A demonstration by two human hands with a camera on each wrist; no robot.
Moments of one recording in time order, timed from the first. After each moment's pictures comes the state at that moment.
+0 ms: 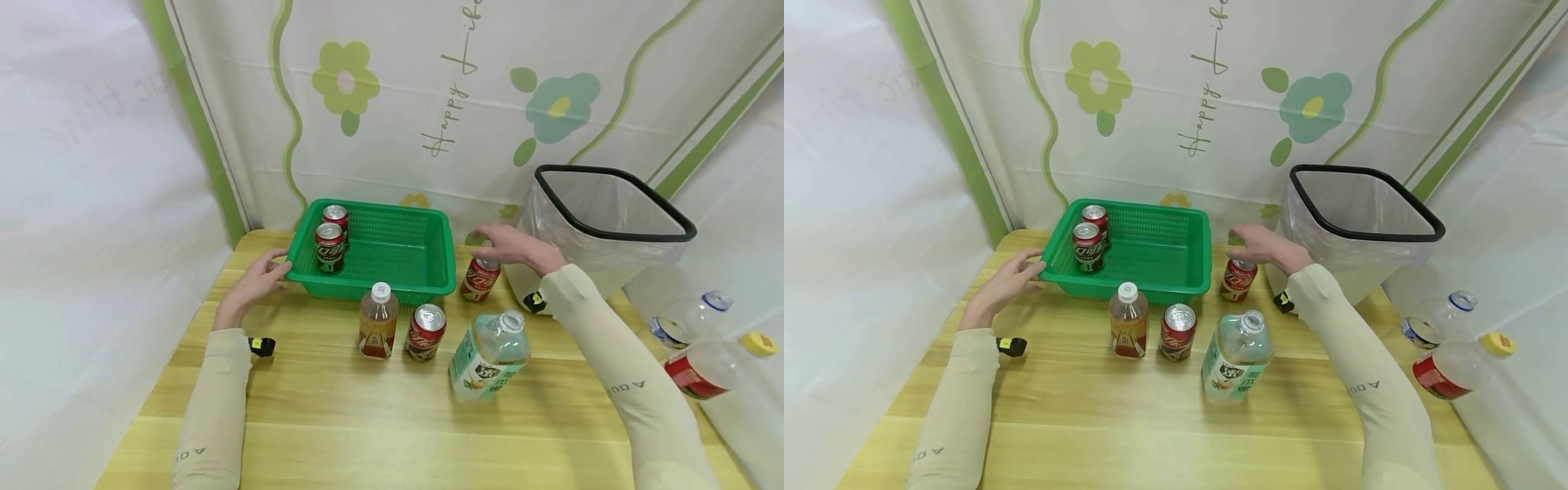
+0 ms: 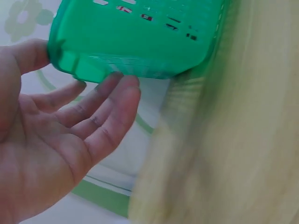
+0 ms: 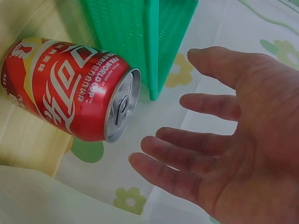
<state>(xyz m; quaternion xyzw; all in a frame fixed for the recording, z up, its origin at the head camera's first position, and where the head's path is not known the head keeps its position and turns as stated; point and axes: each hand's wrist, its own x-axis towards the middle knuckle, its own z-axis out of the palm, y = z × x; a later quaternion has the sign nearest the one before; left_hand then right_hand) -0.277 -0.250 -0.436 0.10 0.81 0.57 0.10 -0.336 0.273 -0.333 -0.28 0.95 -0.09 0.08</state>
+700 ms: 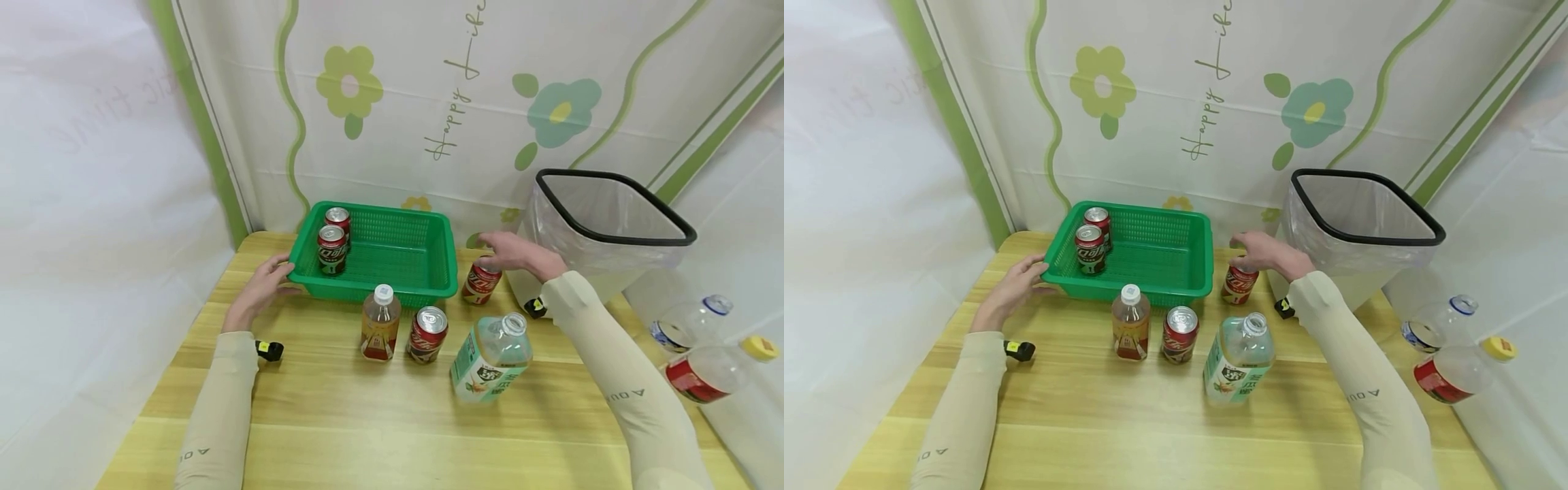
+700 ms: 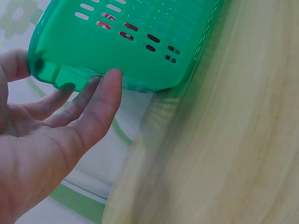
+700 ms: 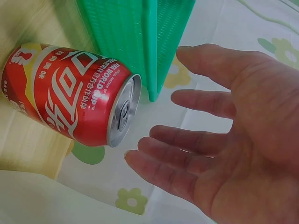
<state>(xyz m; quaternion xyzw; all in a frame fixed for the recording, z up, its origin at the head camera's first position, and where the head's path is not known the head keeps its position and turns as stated) -0.284 -0.242 -0.454 0.08 0.72 0.68 0.10 -0.328 0.271 -0.334 -0.26 0.96 -0.09 0.11</state>
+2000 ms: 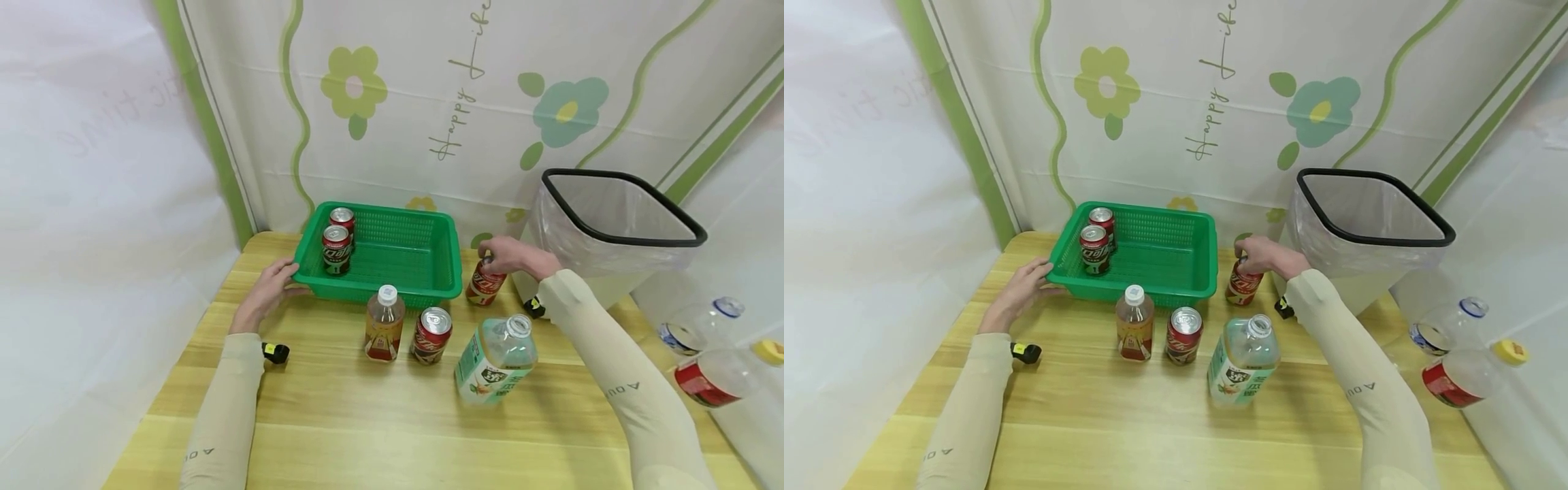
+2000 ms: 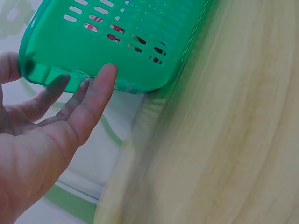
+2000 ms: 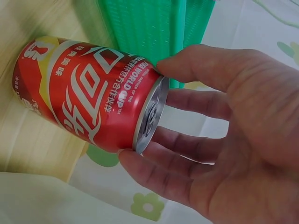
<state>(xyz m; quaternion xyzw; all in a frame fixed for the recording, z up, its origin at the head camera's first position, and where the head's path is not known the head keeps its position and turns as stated) -0.283 -0.238 -0.459 0.08 0.68 0.72 0.11 -0.340 0.268 -0.348 -0.25 0.96 -0.05 0.14</state>
